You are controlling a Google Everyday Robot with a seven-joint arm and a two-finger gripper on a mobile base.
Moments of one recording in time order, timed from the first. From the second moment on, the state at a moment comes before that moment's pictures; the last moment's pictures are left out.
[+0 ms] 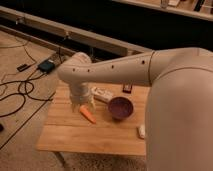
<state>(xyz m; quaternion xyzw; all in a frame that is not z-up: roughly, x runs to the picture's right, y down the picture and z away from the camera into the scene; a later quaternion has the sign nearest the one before) -0.107 0.103 0.703 -0.26 0.23 0.64 0.68</state>
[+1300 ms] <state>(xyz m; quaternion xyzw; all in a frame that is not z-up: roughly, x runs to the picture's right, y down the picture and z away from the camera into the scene) -0.118 0.111 0.784 -0.28 0.19 0.48 0.81</state>
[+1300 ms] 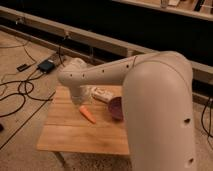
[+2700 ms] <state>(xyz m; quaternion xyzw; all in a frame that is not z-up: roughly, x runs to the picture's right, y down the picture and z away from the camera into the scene) -0.125 0.150 0.867 -0.32 0.20 0.44 0.82</state>
